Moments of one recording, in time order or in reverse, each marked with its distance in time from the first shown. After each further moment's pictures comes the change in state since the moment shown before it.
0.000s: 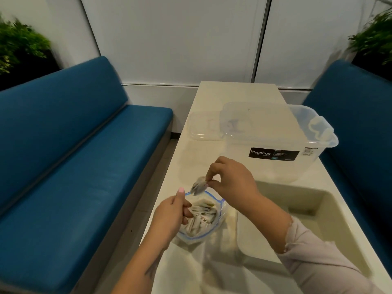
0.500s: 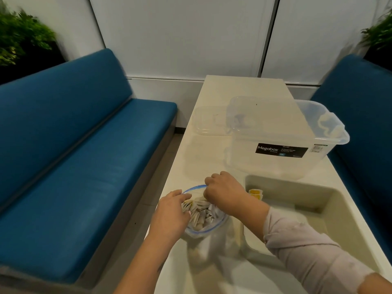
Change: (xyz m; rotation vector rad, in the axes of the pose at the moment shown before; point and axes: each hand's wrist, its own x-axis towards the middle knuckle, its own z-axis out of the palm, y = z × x) left_hand 0.011 -0.028 -0.009 0.647 0.061 0.295; right_hand 0.004 -0.004 0.044 -0.559 -0.495 -0.396
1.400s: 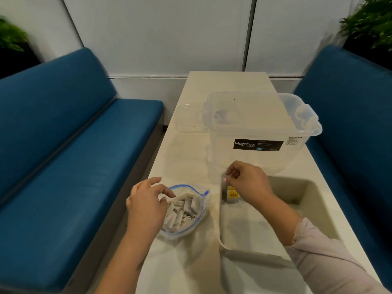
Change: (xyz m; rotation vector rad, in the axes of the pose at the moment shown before) left_hand 0.005 0.029 -0.001 -0.006 0.233 -0.007; right_hand -0.071 0.072 0.034 0.891 0.314 0.784
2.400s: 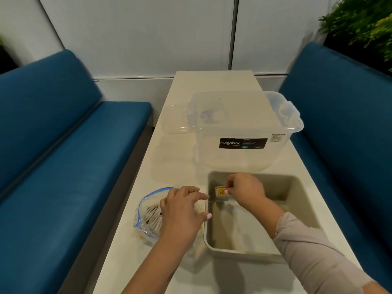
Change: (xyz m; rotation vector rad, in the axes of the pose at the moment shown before) left_hand -0.023 0.067 0.047 0.086 -0.232 0.230; right_hand 0.009 0.040 0.008 -0.292 -0.142 0.120
